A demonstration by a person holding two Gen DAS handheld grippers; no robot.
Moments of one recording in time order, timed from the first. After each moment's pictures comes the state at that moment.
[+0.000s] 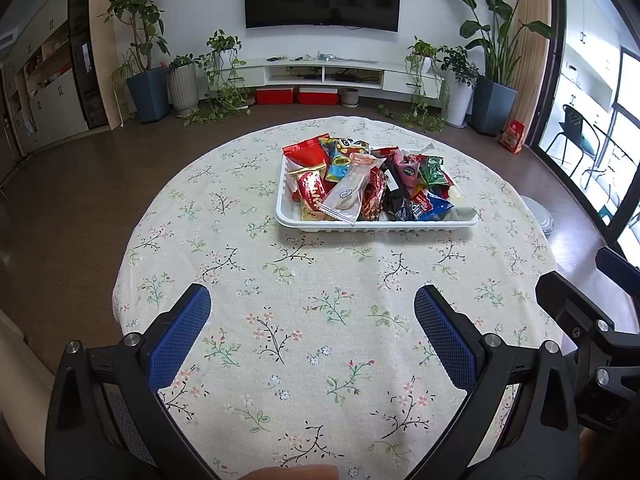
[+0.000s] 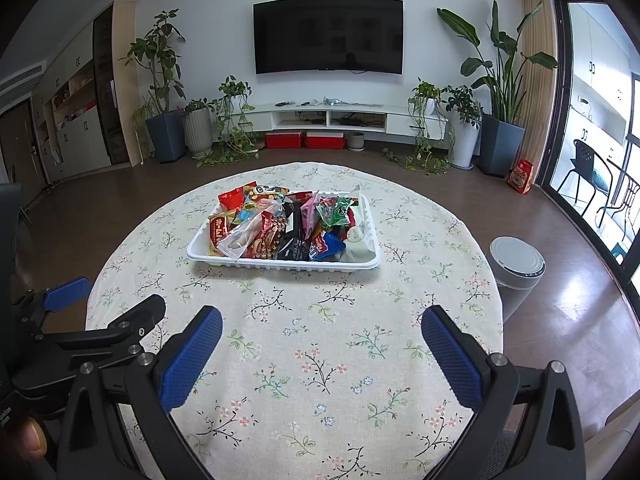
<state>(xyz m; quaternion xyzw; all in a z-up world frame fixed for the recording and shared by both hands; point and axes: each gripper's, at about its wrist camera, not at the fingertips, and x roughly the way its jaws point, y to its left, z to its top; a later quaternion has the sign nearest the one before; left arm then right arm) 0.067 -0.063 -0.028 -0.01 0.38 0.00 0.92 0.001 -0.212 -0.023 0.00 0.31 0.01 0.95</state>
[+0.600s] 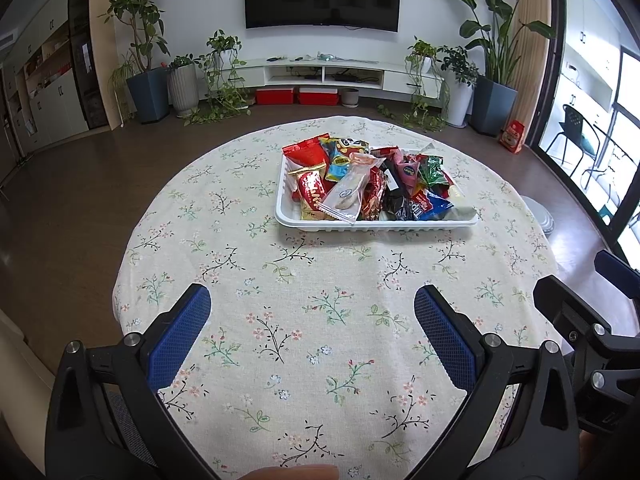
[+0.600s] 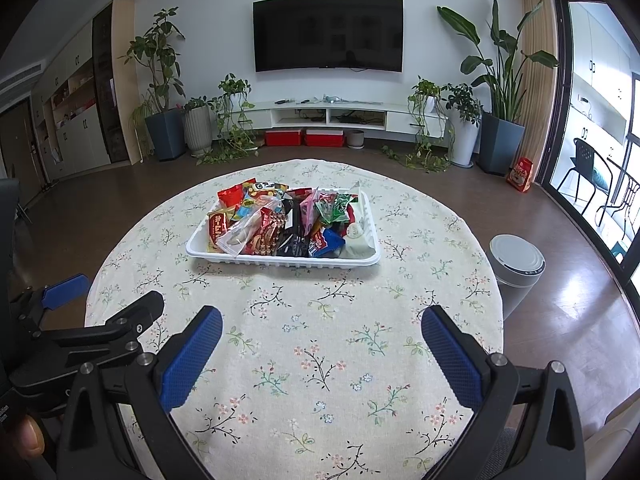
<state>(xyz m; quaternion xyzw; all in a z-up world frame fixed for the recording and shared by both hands) 0.066 -0.064 -0.029 -0.01 0.38 0.00 0.92 -0.001 -0.213 -0.025 0.00 0.31 0.01 0.95</state>
